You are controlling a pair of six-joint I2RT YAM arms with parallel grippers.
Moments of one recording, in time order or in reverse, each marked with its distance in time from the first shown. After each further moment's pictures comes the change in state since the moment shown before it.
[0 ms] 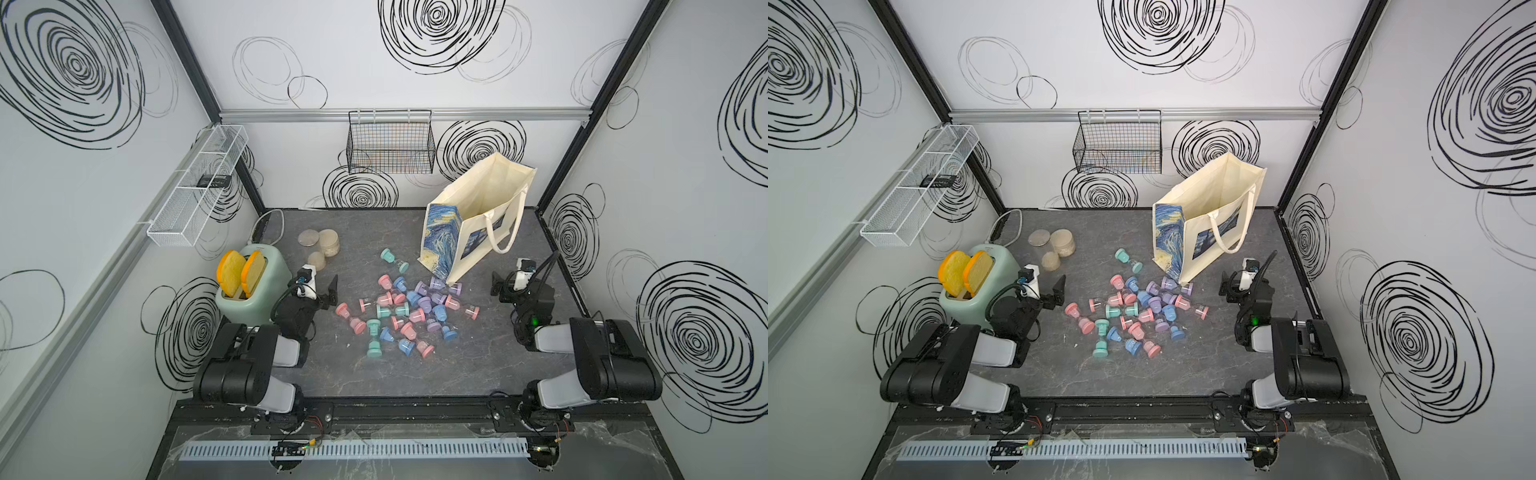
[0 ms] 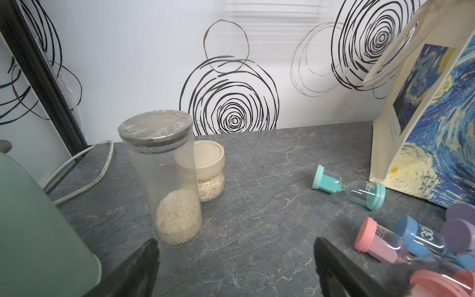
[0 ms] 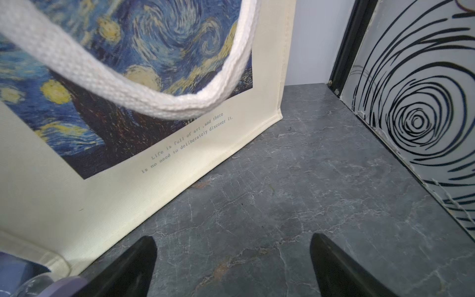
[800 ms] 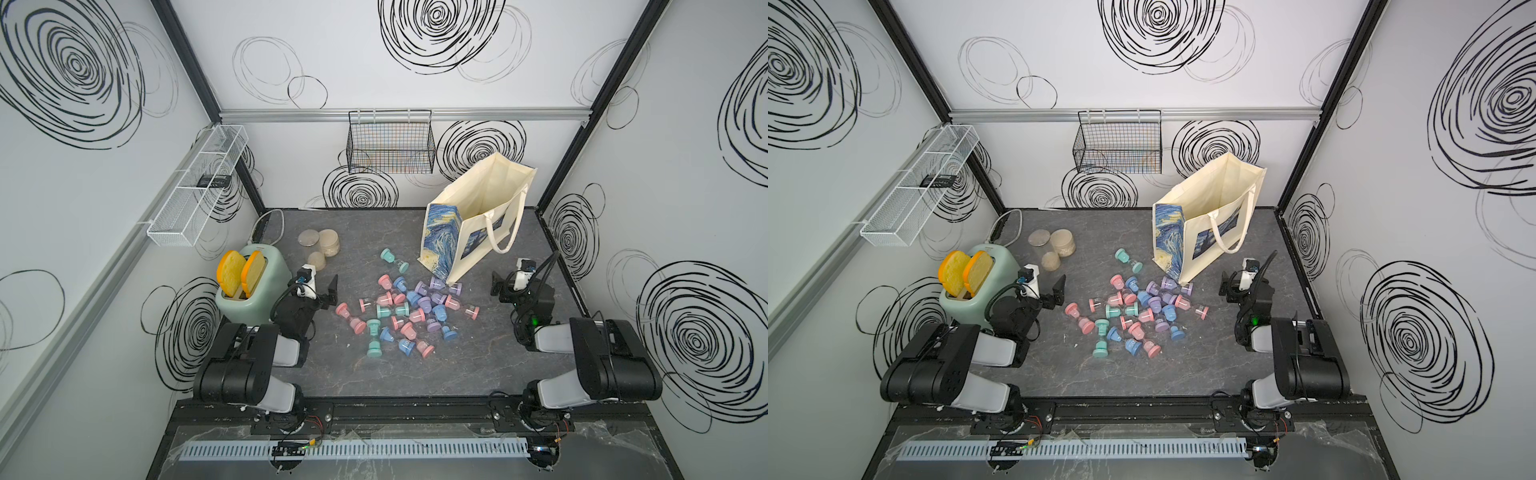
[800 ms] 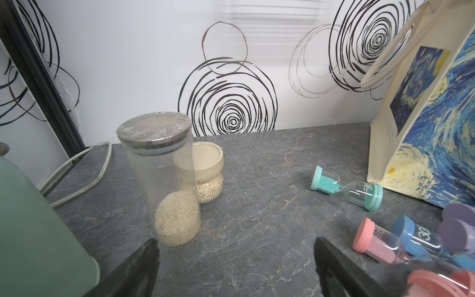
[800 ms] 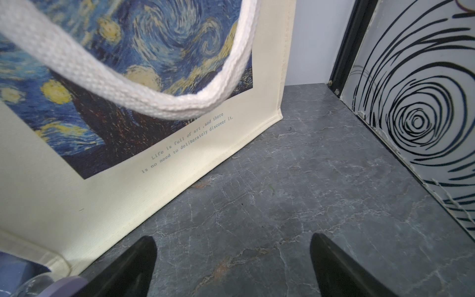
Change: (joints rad) left arm 0.007 0.001 -0.003 0.026 0.011 -0.003; right arm 0.001 0.000 0.000 0.000 0.000 0.000
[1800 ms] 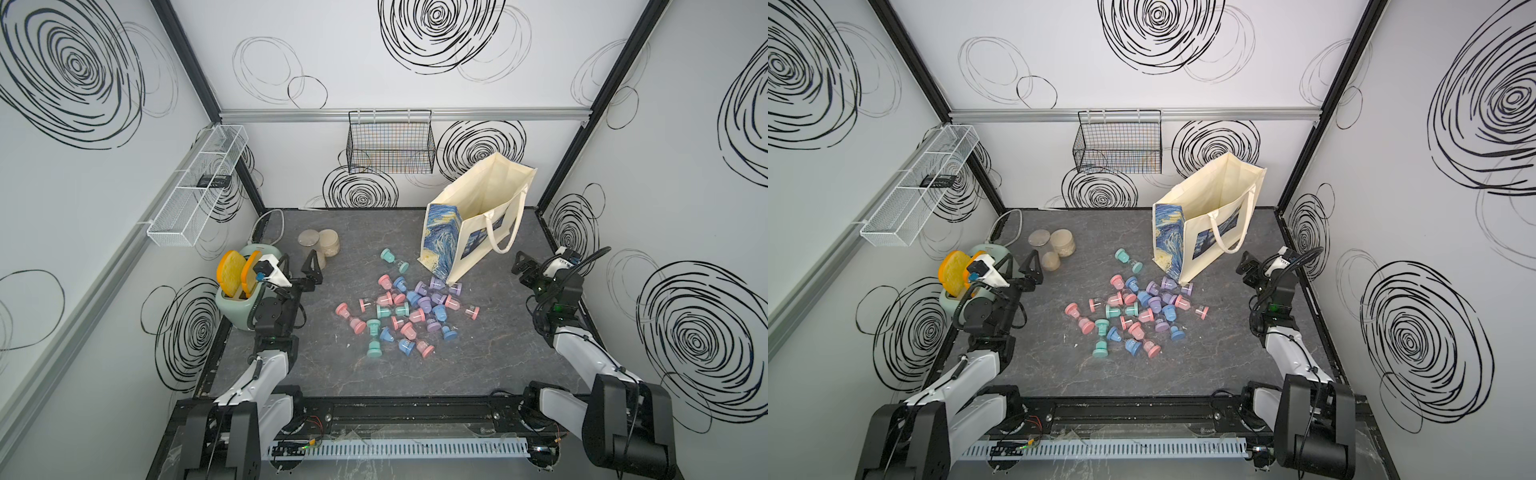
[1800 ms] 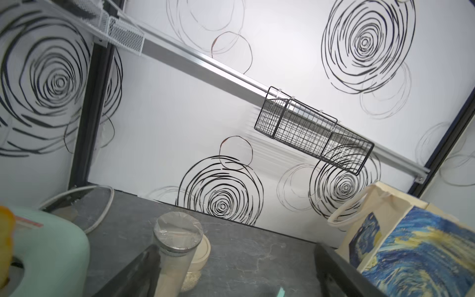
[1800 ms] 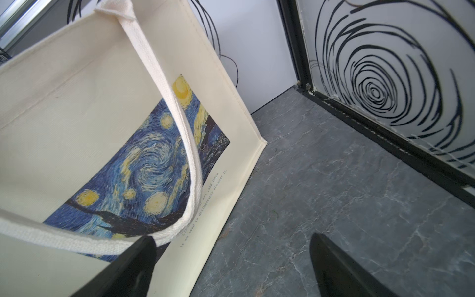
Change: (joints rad) left arm 0.099 -0.432 0.084 -0.261 -0.009 -0.521; right arm -0.107 -0.362 0.185 -0.515 -0.044 0.476
